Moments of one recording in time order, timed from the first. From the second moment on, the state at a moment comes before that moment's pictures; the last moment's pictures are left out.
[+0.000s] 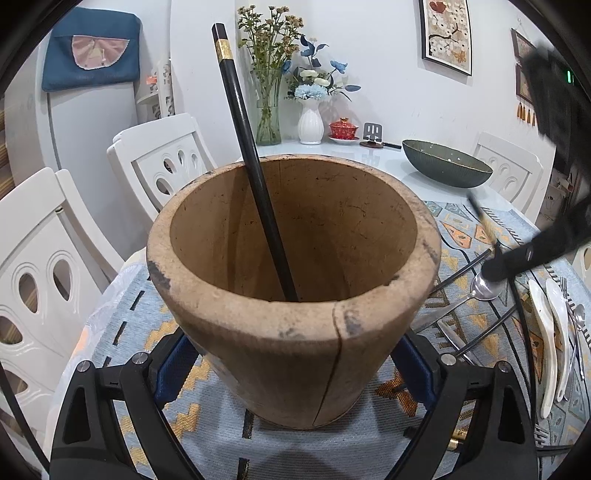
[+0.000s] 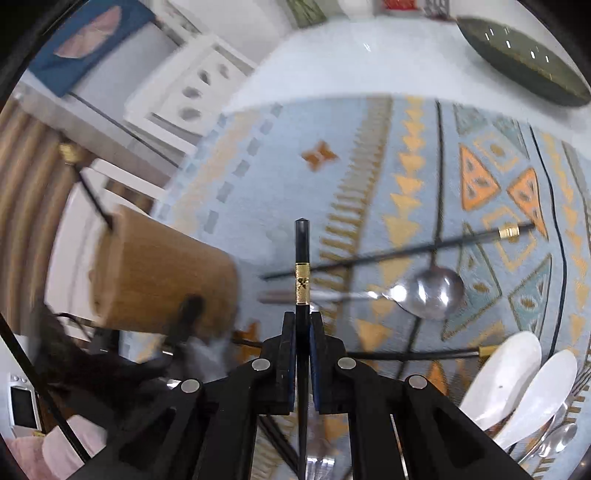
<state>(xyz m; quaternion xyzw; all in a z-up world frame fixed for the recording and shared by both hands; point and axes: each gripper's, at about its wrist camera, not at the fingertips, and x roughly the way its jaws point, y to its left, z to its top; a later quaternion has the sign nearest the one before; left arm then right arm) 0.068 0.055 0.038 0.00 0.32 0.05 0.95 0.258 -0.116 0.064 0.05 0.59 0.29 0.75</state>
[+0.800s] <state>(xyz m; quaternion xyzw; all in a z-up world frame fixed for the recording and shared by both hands) 0.067 0.055 0.038 0.00 0.32 0.05 0.95 0.253 -0.063 0.291 0.06 0.32 0.38 0.86</state>
